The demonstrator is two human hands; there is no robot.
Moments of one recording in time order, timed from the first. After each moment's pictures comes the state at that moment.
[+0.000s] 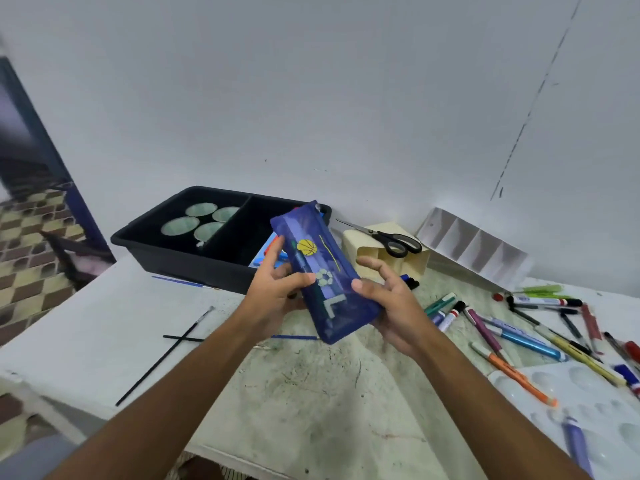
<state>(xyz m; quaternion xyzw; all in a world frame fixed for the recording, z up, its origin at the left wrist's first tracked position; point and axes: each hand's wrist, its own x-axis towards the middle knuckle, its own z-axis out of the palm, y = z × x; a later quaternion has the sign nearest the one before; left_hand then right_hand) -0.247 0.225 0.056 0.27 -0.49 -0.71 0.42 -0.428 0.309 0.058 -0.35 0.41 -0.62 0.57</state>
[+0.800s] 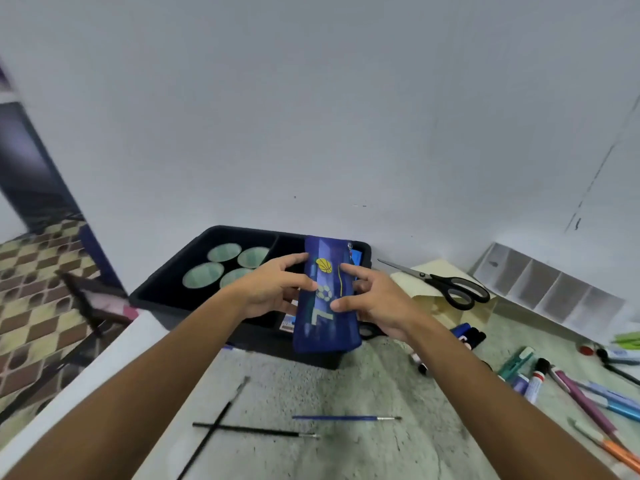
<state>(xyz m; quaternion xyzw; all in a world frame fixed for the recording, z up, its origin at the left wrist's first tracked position) -0.203 0.053 0.093 0.35 -0.61 -0.69 0.18 -0.387 0.156 0.080 -0.41 0.54 -0.50 0.53</state>
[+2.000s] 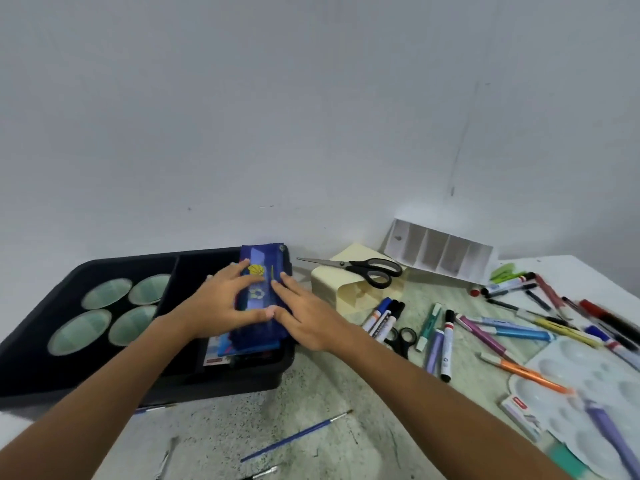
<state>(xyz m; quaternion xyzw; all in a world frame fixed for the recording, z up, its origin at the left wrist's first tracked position) -0.245 0.008 0.064 0.24 -0.95 -0.19 0.07 -0.401 0.147 0.029 -0.64 0.72 -0.23 0.12</state>
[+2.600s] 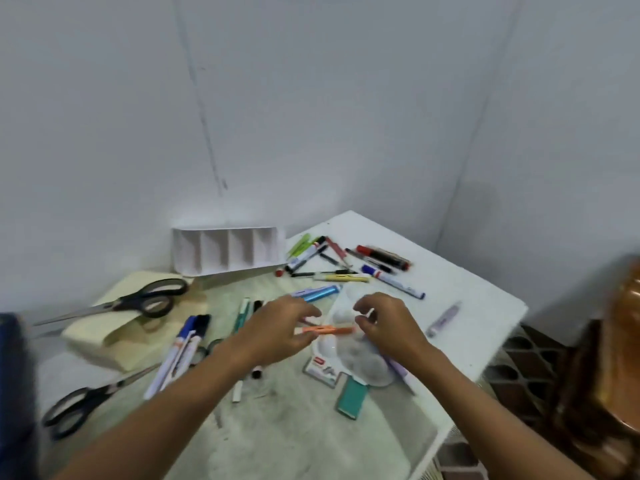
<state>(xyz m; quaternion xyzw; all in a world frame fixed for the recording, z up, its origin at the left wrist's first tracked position) -0.515 0.273 0.017 -0.15 -0.97 -0.19 0.07 -0.564 0.496 0.013 -0.20 0.93 -0.30 0.00</state>
